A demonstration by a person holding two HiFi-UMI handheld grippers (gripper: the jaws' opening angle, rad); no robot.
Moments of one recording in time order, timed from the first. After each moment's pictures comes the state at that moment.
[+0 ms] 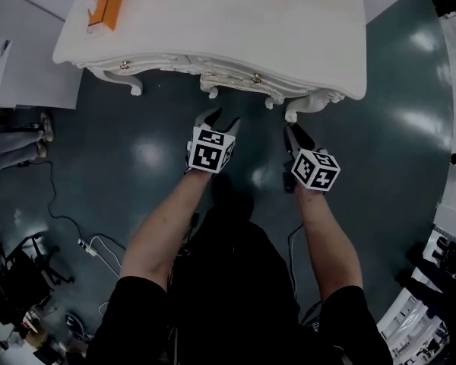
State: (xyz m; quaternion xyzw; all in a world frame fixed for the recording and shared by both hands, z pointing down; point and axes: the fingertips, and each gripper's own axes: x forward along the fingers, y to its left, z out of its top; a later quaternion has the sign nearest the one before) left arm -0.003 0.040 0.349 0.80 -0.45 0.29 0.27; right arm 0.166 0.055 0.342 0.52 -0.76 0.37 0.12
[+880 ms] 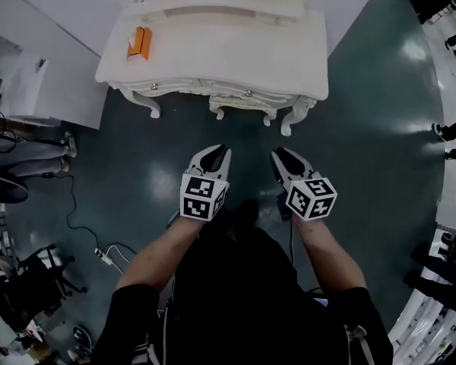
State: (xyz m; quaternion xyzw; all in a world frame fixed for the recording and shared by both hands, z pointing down) left arm 0.004 0.176 0.083 0.83 -0.47 0.23 0.21; right arm 0.131 0.178 0.084 0.44 -0.83 0.33 0.07
